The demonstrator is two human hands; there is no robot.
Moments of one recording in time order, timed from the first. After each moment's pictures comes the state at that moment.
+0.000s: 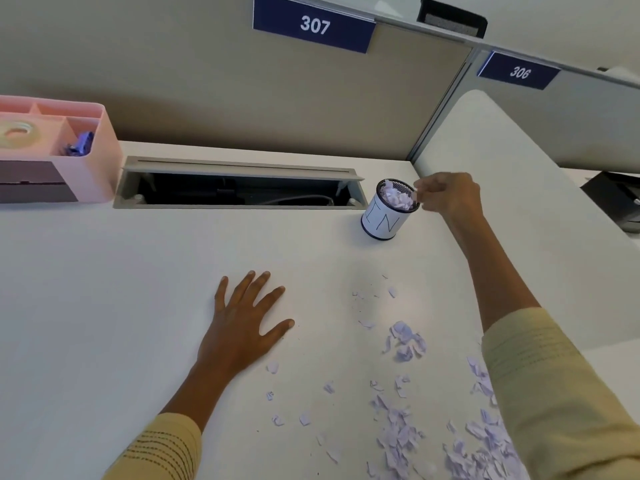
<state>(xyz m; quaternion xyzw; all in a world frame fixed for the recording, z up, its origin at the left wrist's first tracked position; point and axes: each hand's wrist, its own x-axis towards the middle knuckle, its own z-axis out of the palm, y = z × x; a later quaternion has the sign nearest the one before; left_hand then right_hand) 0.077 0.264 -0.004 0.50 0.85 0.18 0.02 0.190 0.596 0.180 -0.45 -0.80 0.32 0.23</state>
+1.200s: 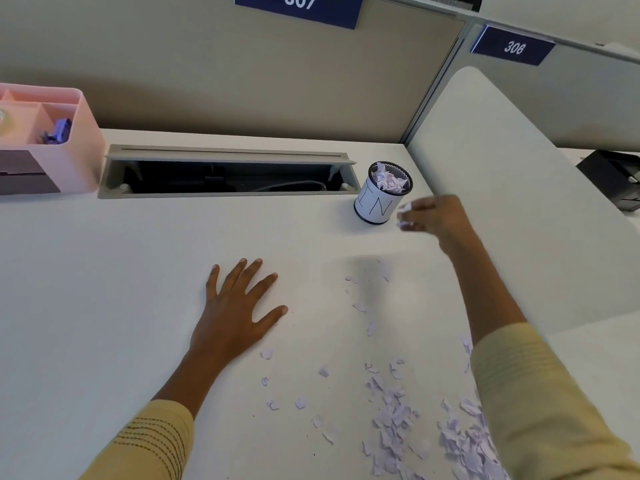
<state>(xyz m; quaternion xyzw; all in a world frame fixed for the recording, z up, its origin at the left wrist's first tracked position) 0.075 0.264 -0.007 0.50 0.85 0.17 0.02 0.219 0.575 0.143 -0.46 -0.69 0.52 0.21</state>
